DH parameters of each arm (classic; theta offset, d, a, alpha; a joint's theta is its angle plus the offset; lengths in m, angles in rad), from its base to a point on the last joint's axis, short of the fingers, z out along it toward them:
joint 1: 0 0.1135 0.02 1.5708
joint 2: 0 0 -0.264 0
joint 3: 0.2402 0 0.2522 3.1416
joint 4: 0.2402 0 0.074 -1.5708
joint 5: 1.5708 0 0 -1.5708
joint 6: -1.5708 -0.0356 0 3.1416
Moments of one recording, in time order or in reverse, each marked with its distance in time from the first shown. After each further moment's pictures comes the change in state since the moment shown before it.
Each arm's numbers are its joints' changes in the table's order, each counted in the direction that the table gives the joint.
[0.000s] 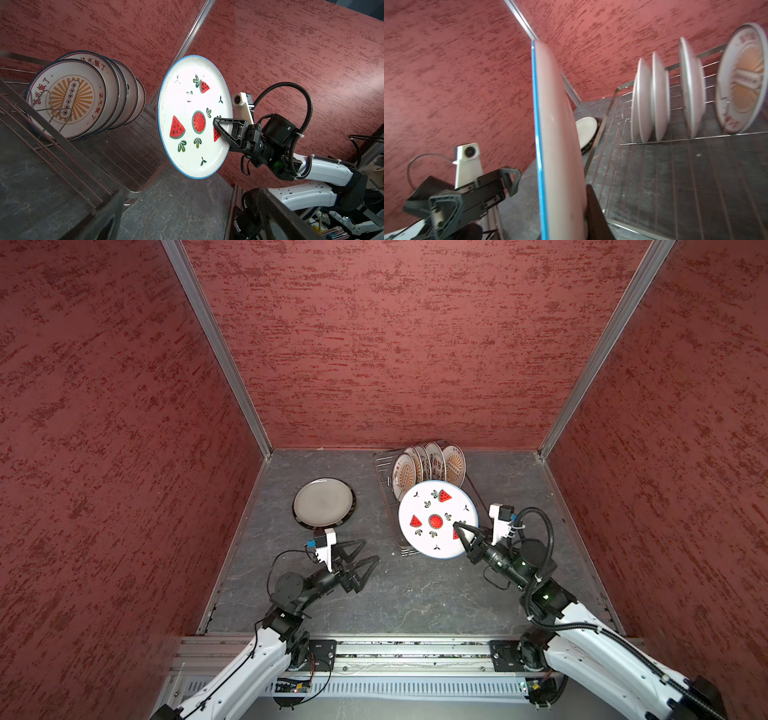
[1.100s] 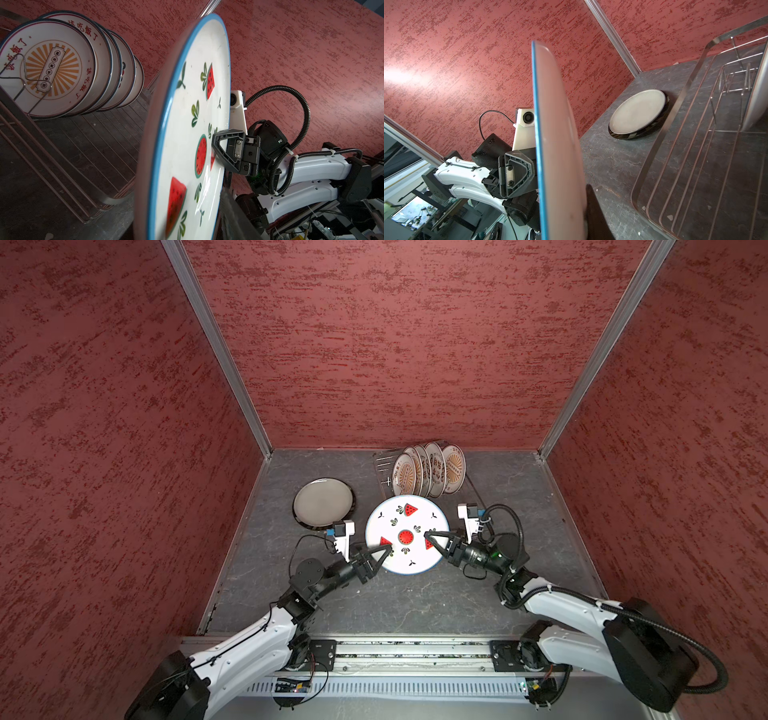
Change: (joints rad) left arm -0.170 -0.265 0.109 -0.069 -0.146 0.067; right arm 0.030 -0.427 0.000 -0.523 -0.315 -0.160
